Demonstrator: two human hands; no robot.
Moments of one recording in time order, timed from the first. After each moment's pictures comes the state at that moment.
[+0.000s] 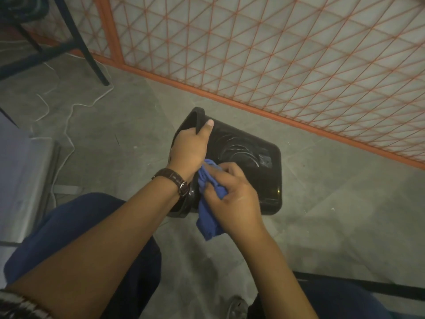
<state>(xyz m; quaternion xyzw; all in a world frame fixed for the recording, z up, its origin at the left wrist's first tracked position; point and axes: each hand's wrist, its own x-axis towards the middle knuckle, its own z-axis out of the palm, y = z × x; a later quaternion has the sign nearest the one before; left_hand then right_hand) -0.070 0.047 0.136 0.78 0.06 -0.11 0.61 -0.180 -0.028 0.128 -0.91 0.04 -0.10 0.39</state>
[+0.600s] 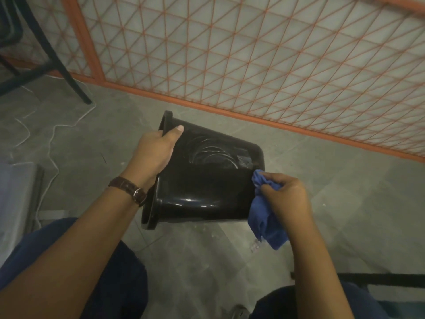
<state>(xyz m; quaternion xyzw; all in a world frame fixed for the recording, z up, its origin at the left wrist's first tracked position) -0.055 0.071 0.152 0.78 0.05 -0.13 0.61 -0.190 -0.133 0.139 -0.85 0.31 -0.06 0.43</state>
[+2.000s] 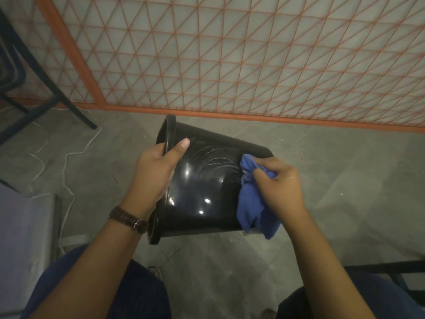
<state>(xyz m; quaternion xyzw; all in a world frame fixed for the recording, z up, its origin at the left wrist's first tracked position) -0.076 0.078 0.173 0.73 -0.04 -0.12 0.67 -0.167 -0.105 0.143 -0.81 0.23 -0.20 0.50</state>
